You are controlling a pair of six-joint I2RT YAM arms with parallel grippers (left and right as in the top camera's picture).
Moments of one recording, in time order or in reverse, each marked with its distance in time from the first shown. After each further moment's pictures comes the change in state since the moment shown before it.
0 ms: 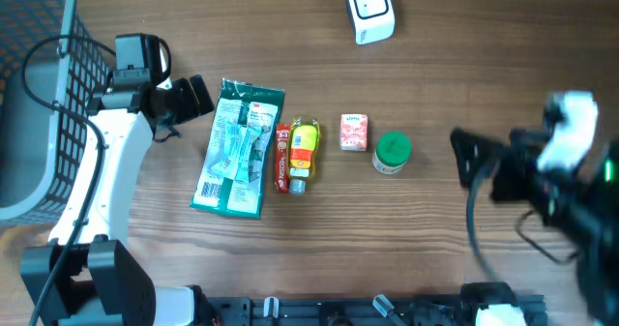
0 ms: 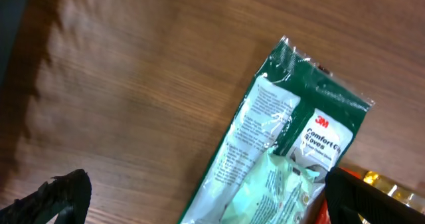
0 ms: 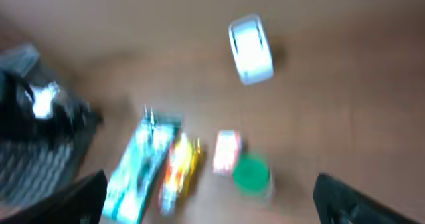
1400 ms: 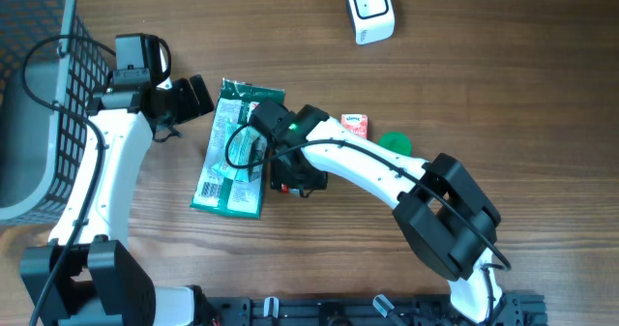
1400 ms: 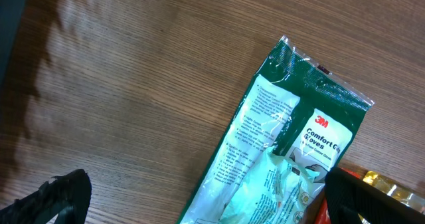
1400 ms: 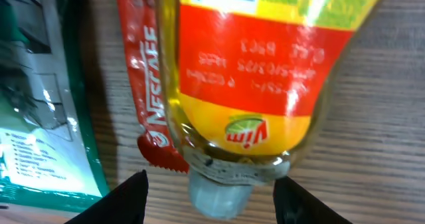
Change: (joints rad) left arm 0.000 0.000 0.000 0.000 0.000 0.000; right arm 0.810 1.213 0.146 0.143 0.191 0.565
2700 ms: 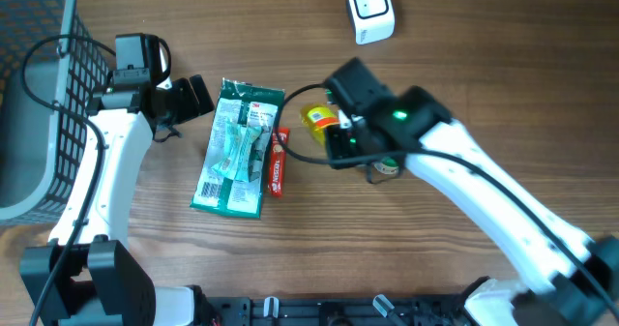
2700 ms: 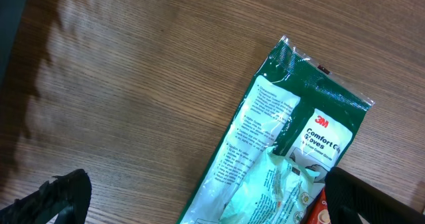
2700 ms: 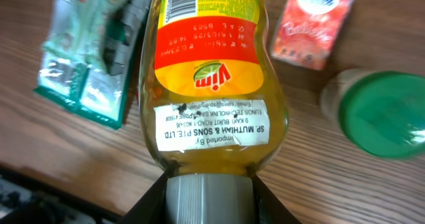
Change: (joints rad) left arm 0.000 0.000 0.000 0.000 0.000 0.000; right arm -0.180 -0.502 -0.072 -0.172 0.024 -0.369
